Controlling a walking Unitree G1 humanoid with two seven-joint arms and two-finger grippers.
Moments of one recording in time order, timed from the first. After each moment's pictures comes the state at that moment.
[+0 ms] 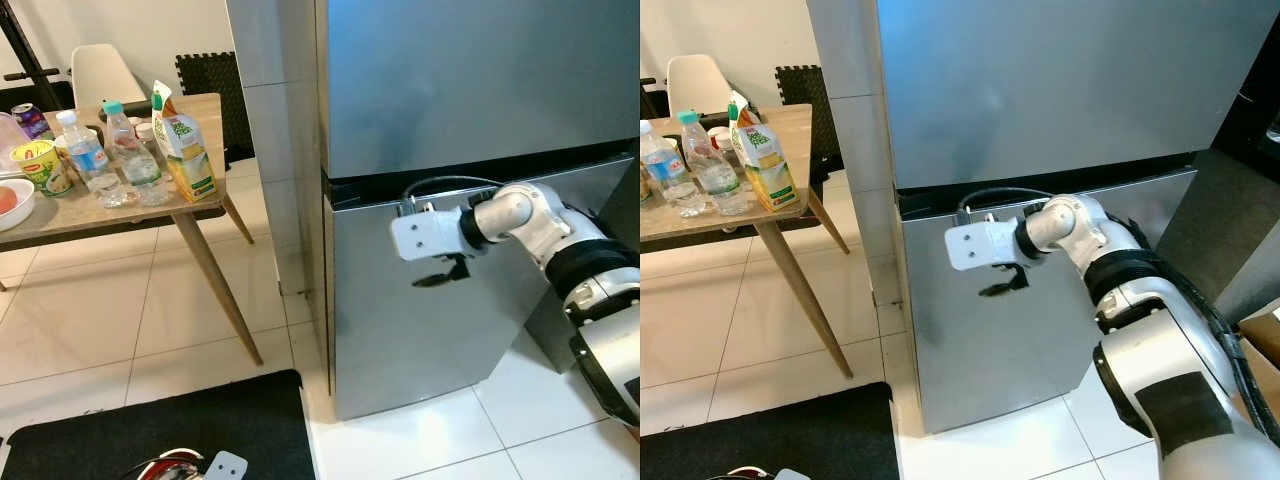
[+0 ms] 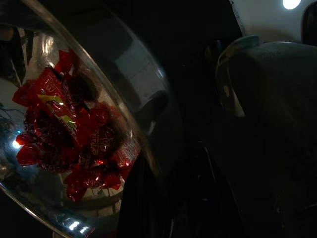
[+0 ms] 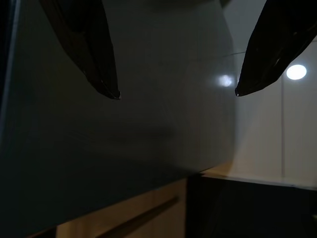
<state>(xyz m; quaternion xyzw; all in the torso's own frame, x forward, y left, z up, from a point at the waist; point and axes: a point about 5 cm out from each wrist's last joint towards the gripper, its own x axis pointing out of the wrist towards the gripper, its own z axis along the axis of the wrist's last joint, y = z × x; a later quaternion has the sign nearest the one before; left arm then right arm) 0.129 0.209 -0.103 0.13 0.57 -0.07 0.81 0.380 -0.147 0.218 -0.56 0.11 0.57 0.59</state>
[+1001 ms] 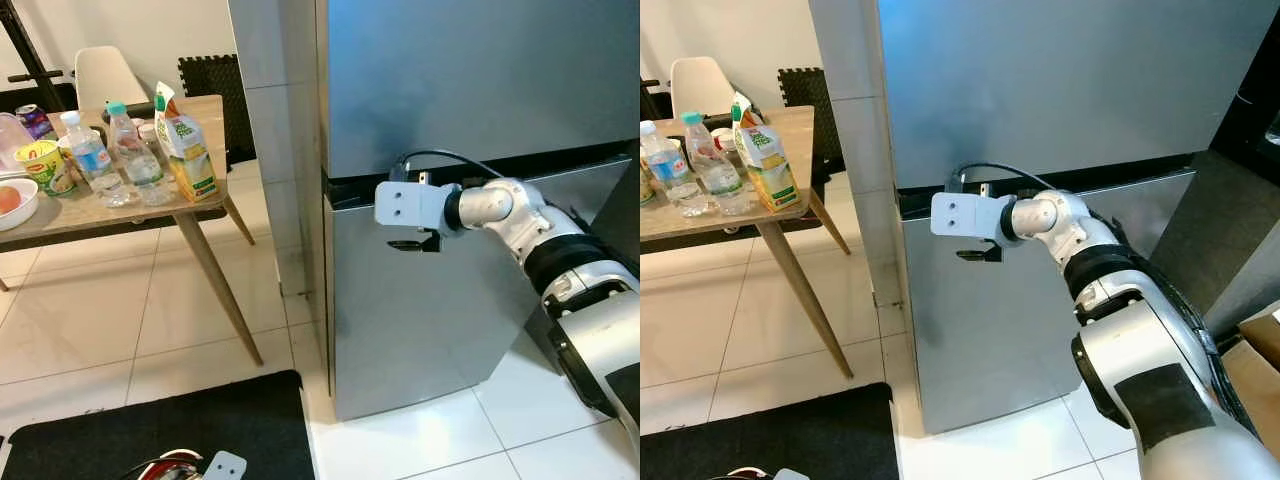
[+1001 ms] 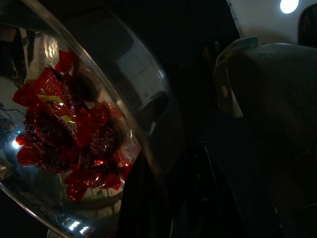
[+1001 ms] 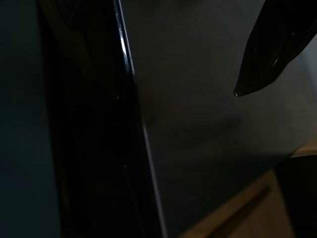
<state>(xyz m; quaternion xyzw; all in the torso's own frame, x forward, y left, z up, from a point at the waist) 0.129 0.209 -0.103 0.13 0.57 -0.07 0.81 0.404 -0.121 0.223 -0.54 0.03 0.41 0.73</state>
